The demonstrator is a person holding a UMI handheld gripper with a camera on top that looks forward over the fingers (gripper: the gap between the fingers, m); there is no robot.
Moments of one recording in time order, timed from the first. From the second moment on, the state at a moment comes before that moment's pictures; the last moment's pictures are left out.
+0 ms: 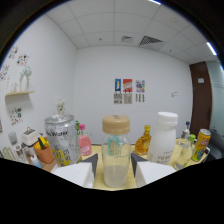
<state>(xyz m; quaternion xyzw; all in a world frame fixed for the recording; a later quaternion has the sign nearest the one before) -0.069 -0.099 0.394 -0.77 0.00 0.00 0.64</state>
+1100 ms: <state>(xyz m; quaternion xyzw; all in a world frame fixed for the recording) -0.088 -0.235 0.191 -0.79 0.04 0.06 0.61</state>
